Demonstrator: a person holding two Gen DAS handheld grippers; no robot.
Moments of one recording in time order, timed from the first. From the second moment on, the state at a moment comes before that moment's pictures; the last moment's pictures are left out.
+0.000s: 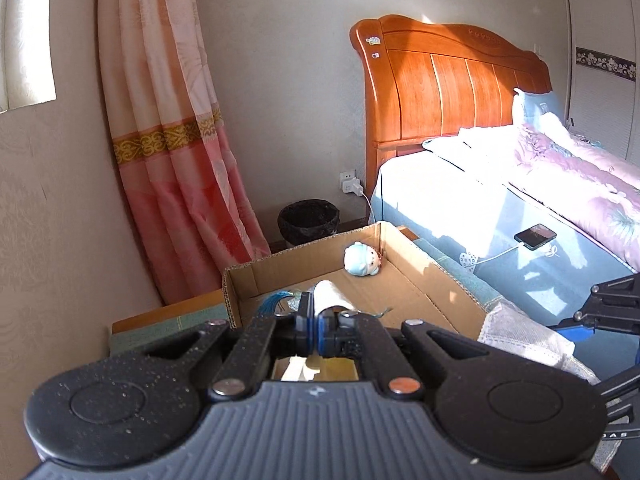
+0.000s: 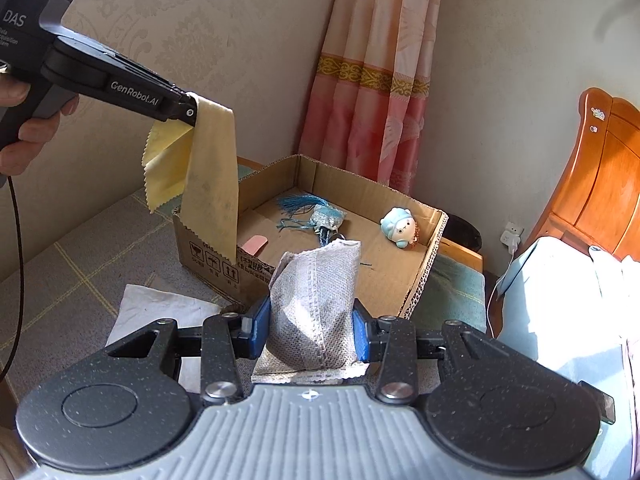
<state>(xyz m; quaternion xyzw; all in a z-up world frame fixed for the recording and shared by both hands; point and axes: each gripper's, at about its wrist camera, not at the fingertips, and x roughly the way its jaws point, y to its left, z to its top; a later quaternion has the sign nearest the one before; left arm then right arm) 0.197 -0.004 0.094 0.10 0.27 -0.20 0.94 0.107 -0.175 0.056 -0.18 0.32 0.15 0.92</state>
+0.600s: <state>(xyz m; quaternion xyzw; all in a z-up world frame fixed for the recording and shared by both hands) 0.201 0.028 0.044 0.01 0.34 -0.11 0.94 0.129 -0.177 0.060 -0.17 0.33 0.13 0.92</state>
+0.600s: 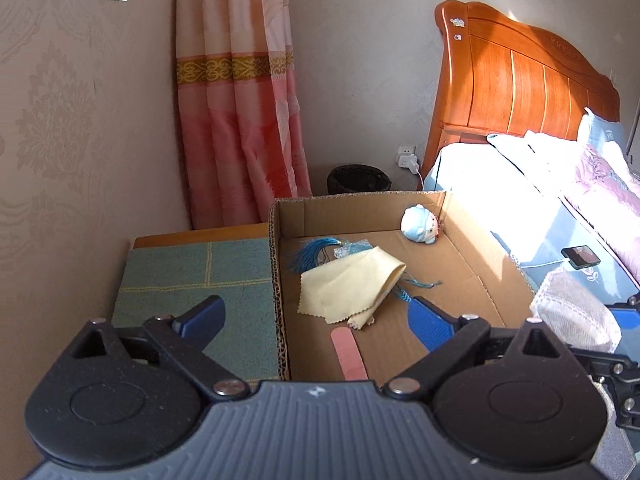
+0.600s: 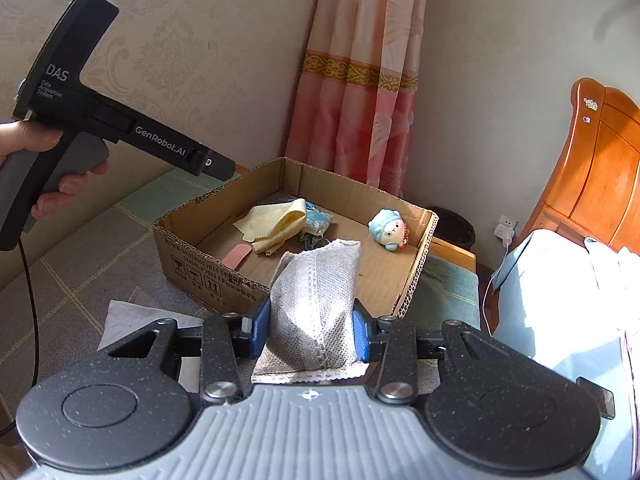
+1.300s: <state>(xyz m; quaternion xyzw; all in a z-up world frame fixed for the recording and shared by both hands) 0.103 0.056 -0.001 0.03 0.36 -0.05 0.93 0.199 -0.159 0.070 -0.14 0.32 0.09 0.93</state>
